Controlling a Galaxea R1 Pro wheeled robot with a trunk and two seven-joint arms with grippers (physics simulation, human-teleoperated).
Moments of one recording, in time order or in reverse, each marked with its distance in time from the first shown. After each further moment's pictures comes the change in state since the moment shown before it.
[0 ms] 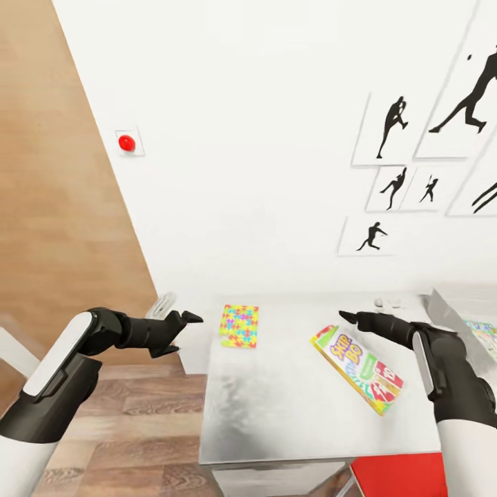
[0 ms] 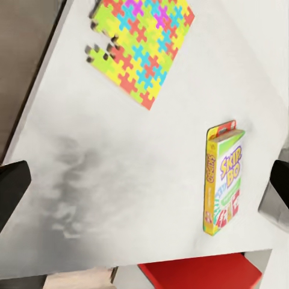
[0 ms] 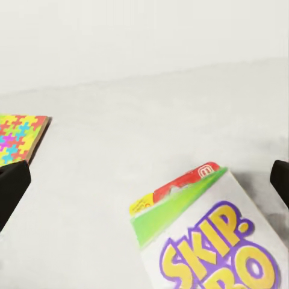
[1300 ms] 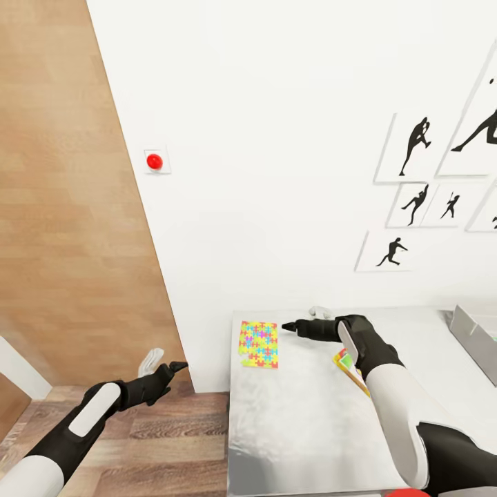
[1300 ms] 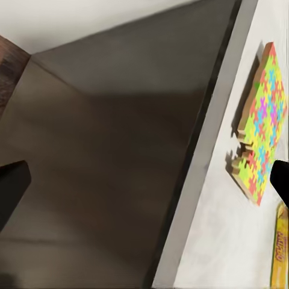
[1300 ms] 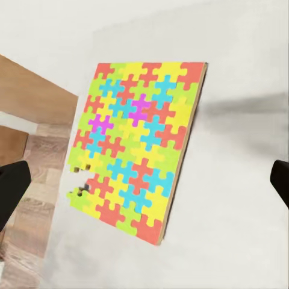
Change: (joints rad) left arm 0.089 -0.025 -0.005 0.804 -0.748 -0.093 -1.175; right arm -0.275 0.179 0.131 0.626 -0.003 -0.017 -0.097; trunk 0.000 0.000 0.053
